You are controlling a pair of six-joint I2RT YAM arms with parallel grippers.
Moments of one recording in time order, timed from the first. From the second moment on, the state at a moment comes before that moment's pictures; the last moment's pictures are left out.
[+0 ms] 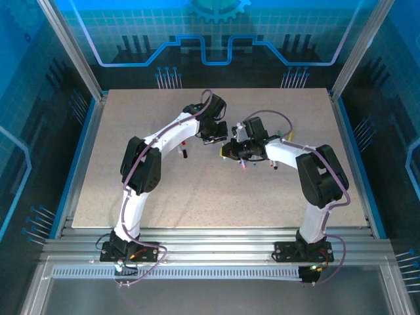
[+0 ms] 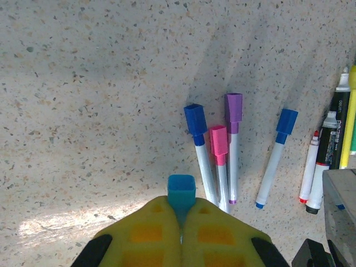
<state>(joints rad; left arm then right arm) -0.54 2.18 1.91 -0.84 0.18 -0.76 0.41 1.85 1.12 -0.15 -0.62 0.61</state>
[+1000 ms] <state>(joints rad) -0.33 2.41 2.40 -0.96 0.07 -0.73 0.60 1.31 0.65 -0.29 -0.73 0.67</state>
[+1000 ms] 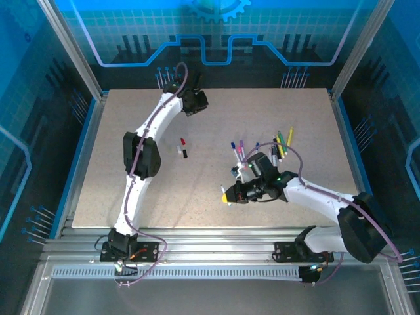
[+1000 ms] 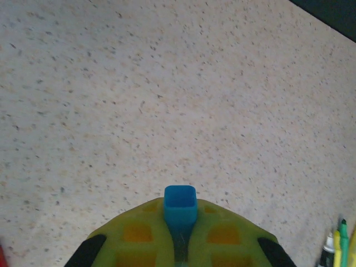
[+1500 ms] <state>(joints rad) -0.42 2.18 1.81 -0.91 0.00 -0.65 0.26 1.49 0.98 -0.57 -0.19 0.44</state>
